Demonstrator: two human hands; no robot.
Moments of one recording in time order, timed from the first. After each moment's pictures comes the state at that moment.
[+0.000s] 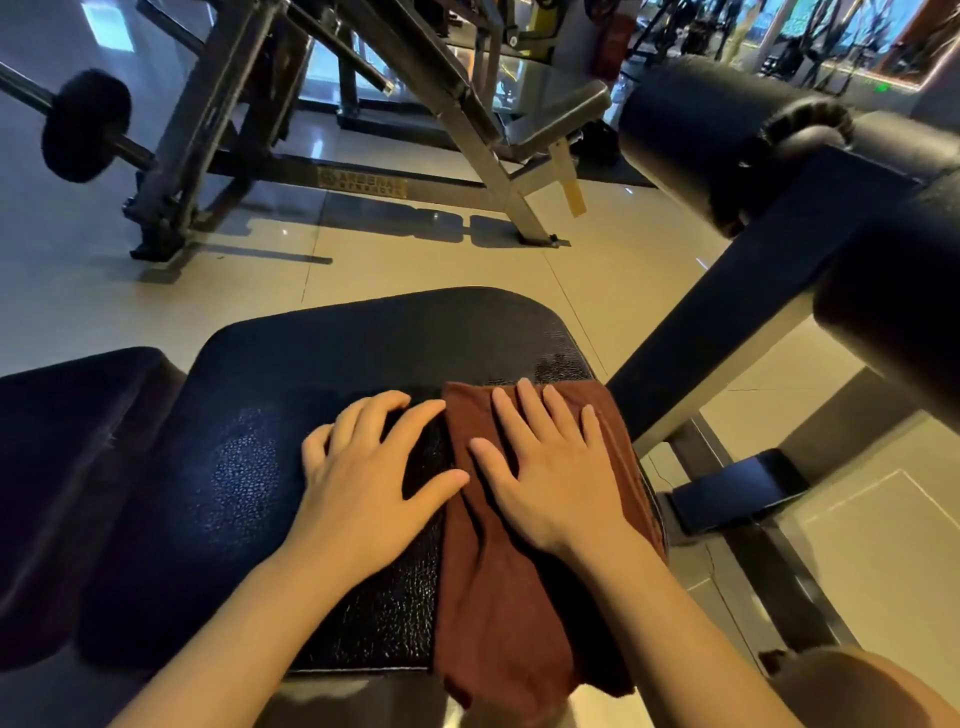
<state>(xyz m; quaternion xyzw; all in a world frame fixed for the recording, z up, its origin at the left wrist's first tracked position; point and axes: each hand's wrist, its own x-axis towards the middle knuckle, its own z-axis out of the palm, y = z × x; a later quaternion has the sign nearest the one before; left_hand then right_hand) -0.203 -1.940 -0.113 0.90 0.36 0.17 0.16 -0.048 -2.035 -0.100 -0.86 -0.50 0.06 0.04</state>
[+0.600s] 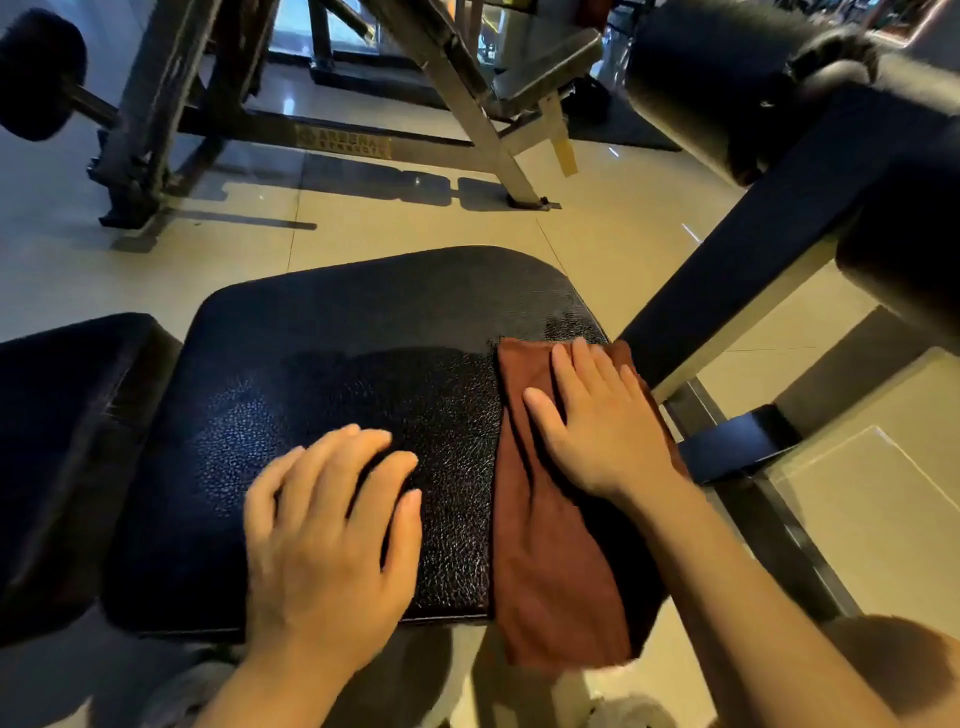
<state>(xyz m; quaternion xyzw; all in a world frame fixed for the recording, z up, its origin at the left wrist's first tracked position) -0.257 -1.987 -0.132 0.86 0.33 0.38 0.02 -0.032 -2.044 -0.099 -0.89 -0.45 0.04 0.02</state>
